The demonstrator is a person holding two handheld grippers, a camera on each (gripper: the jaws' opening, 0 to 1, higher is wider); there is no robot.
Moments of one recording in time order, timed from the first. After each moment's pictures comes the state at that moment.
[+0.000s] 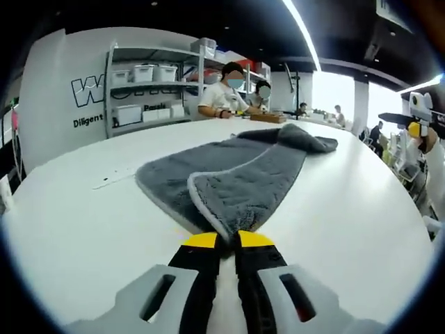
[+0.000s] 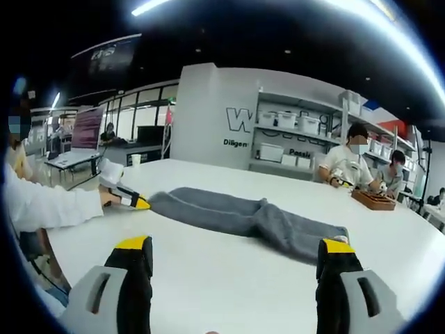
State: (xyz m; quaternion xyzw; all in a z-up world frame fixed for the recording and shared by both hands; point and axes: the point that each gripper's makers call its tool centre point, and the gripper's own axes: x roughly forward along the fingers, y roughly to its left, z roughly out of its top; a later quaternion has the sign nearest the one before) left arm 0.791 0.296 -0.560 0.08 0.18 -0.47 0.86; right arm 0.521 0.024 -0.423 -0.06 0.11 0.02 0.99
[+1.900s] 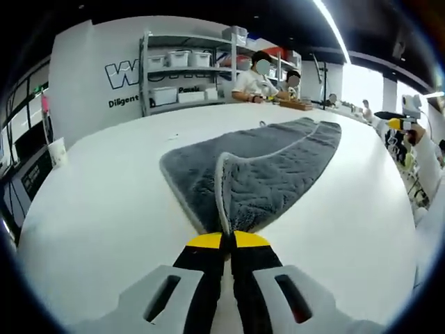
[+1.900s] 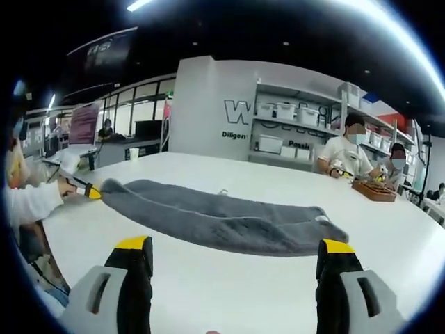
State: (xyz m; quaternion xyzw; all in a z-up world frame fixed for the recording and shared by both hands) left arm 0.721 0.469 -0.561 0.09 0.23 -0.37 0.90; right arm 0.524 0.022 -0.445 -0.05 0.13 0.01 0.99
